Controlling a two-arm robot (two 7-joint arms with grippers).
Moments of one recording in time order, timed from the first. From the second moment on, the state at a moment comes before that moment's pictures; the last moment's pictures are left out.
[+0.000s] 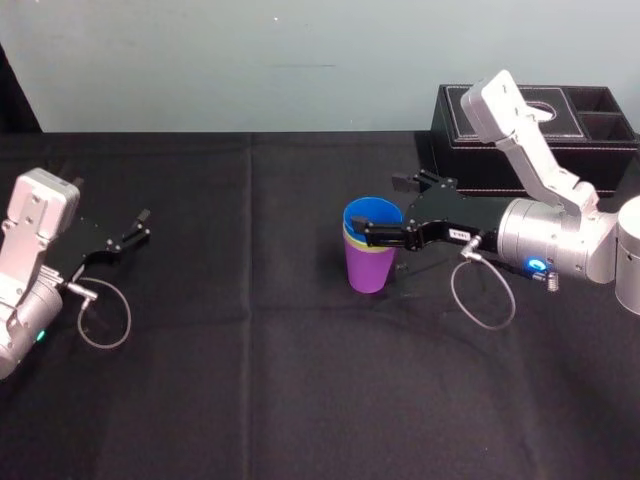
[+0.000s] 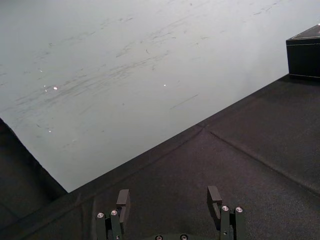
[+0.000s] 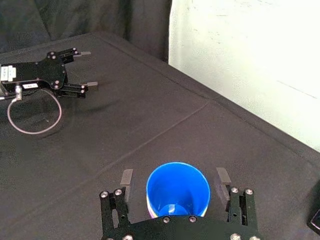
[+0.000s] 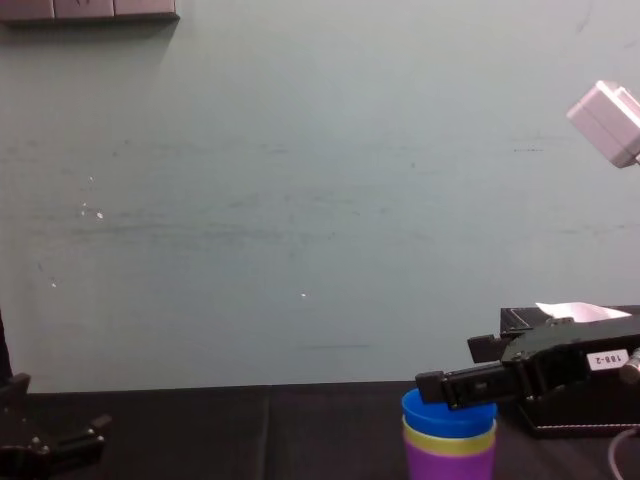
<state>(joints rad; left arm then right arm) -0.20 0.60 0.45 -1.41 -0.25 -0.12 0.03 0.44 0.58 -0.52 -1.55 0.46 0.34 0.51</state>
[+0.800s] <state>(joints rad) -0.20 0.60 0.45 -1.41 -0.25 -0.12 0.03 0.40 0.59 -0.47 -1.59 0.46 0.31 0.46</state>
